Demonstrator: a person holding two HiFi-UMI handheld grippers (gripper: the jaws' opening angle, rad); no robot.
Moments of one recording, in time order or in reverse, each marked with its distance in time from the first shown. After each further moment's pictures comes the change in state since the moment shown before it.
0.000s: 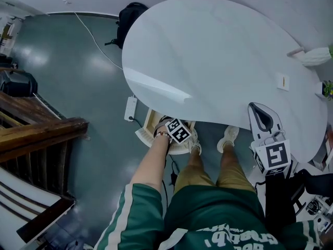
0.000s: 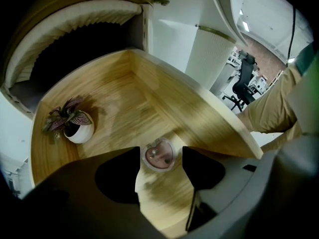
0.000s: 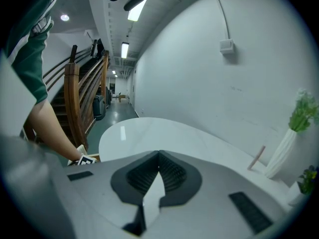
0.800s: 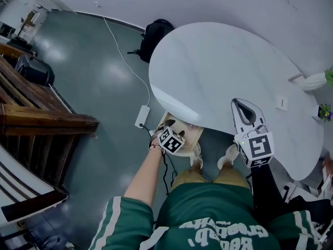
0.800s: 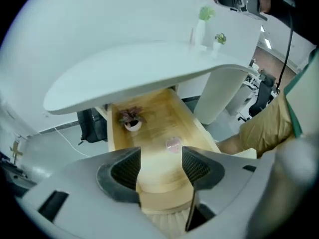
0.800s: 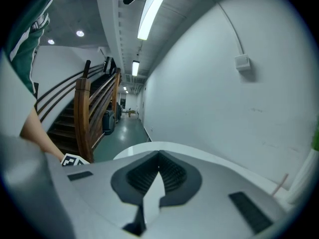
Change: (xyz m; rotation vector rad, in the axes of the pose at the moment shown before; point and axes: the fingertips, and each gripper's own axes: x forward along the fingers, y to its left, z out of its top) left arm -0.133 0.027 -0.018 -0.241 -0.106 0.156; right arm 0.020 0.047 0.098 -0.032 -0.205 0.109
